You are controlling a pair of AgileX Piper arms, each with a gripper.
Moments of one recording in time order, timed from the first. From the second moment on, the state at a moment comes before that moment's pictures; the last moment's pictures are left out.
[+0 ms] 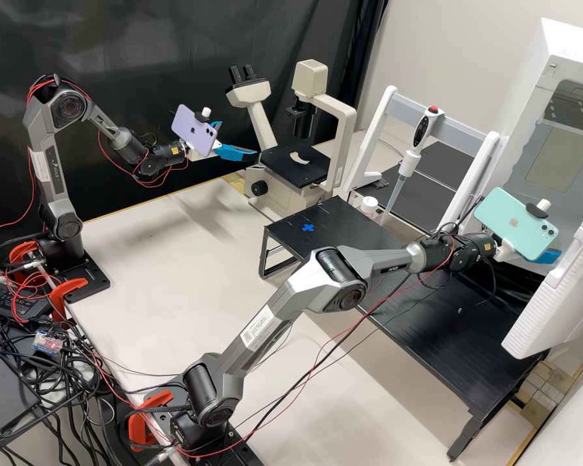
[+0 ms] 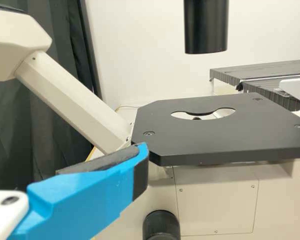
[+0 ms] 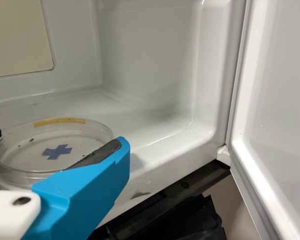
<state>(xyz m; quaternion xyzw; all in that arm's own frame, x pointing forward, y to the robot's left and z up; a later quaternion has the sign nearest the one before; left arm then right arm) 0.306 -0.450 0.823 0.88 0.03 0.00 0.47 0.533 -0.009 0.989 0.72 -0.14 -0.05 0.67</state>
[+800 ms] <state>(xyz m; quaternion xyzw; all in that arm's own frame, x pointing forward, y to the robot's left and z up) 0.306 -0.450 0.823 0.88 0.03 0.00 0.47 0.528 -0.021 0.973 0.70 -0.13 -0.08 0.69</state>
